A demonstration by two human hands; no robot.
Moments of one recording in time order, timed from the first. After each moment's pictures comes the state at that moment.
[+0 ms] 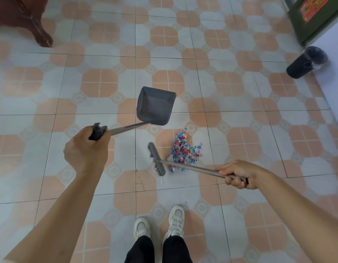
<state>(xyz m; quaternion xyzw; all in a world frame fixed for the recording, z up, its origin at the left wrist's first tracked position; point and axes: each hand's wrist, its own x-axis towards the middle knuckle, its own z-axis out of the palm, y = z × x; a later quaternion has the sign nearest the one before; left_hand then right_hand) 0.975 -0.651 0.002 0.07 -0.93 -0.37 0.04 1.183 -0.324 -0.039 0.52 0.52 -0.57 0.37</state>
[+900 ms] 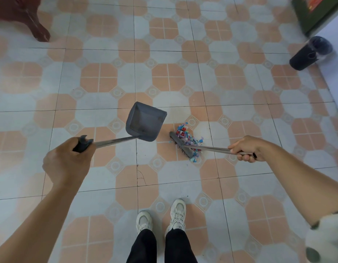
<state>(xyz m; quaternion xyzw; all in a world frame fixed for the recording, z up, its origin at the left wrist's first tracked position) 0.983 -0.705 -0.017 0.00 -0.96 -0.26 0.02 1.155 -0.278 -0.040 0.52 0.65 -0.42 0.35</state>
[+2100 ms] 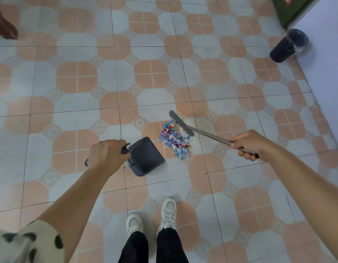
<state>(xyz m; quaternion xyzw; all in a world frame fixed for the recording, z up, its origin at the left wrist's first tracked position) 0.990 -0.601 -0.076 -0.30 -0.94 -0.07 -0.12 1.189 -0.257 -0.007 0.55 0.68 -0.43 0.23</state>
